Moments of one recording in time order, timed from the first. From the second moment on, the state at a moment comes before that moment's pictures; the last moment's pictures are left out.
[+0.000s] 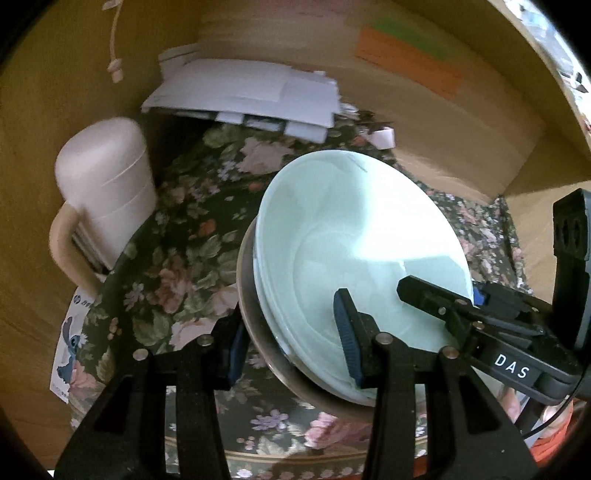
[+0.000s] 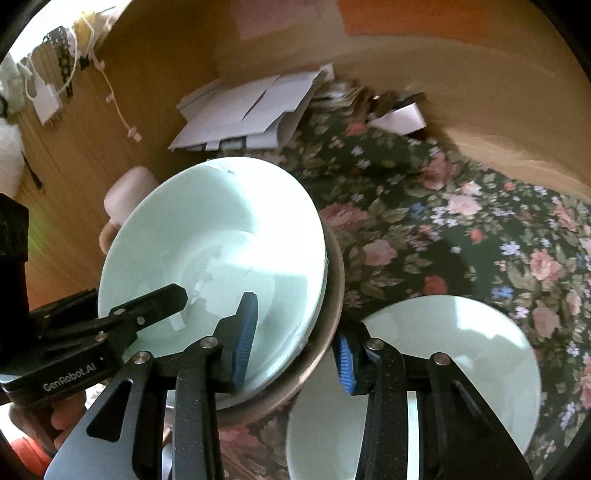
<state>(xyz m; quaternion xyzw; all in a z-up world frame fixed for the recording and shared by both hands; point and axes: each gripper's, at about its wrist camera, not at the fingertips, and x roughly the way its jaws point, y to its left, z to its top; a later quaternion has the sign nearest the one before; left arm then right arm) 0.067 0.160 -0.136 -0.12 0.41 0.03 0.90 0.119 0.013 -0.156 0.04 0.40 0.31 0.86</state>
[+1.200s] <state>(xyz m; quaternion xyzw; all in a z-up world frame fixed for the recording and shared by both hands) 0.081 0.026 -0.148 -0.08 0.45 -0.07 0.89 0.092 -0.126 -0.172 0.11 0.40 0.22 0.88</state>
